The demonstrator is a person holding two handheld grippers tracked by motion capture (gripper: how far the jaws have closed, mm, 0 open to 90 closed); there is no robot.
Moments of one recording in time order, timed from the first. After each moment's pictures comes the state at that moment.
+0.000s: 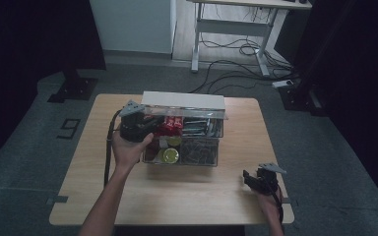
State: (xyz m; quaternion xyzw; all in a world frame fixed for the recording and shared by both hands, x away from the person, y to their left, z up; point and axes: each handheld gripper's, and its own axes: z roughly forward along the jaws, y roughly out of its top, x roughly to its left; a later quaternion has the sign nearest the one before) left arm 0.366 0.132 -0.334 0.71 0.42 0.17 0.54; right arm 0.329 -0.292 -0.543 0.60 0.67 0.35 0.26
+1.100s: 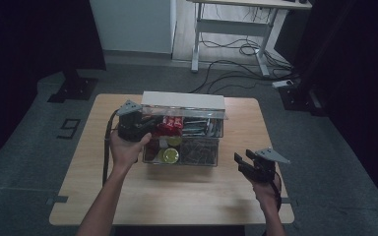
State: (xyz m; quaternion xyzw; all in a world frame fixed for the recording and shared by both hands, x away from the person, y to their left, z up) left arm 0.366 0.137 -0.332 0.71 0.42 0.16 0.54; right arm 0.318 -0.249 -0.446 0.50 0.68 0.46 0.27
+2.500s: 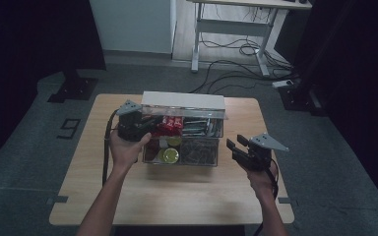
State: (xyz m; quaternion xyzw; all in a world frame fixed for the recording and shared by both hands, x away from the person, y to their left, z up) left arm 0.366 0.137 -0.332 0.71 0.43 0.16 0.54; right arm 0.323 -0.220 -0.389 0.45 0.68 0.50 0.28
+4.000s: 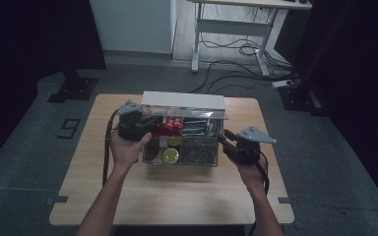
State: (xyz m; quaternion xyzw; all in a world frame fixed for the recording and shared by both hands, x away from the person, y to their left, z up) left arm 0.367 0.137 -0.333 0.71 0.43 0.16 0.53; right arm 0.334 -0.191 -0.375 0.42 0.70 0.51 0.28
